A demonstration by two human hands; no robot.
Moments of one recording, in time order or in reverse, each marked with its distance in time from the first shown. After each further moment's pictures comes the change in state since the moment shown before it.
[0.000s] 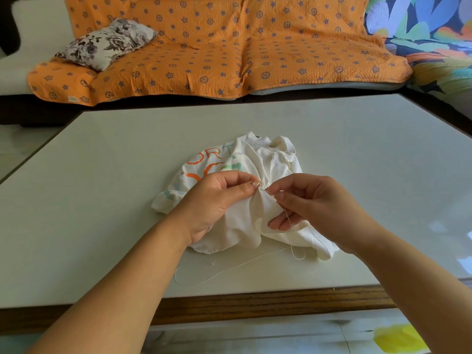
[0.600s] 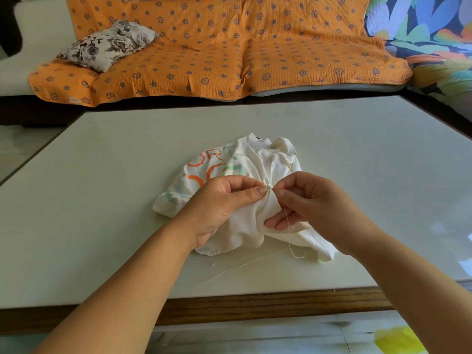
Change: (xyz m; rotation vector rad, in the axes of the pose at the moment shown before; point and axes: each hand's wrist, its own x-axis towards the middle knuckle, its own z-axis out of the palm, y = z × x) left_hand -0.003 0.000 0.006 -0.015 -0.012 -0.057; right_hand 0.003 0.002 0.002 0.018 0.016 0.017
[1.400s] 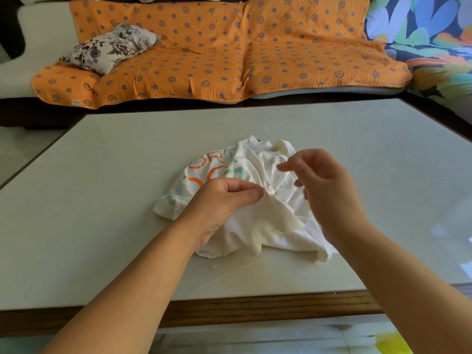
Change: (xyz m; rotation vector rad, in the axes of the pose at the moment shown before) left_hand 0.001 0.004 0.002 0.099 0.133 -0.056; right_hand 0.016 -0.005 0.008 0.014 0.465 -0.167
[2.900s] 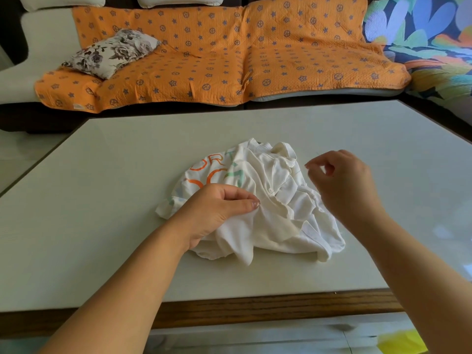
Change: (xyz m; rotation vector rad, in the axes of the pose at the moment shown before) left_hand -0.004 0.000 -0.016 0.164 -0.096 -0.032; right_hand 0.027 0.012 -0.024 -0.658 0.109 -0.162
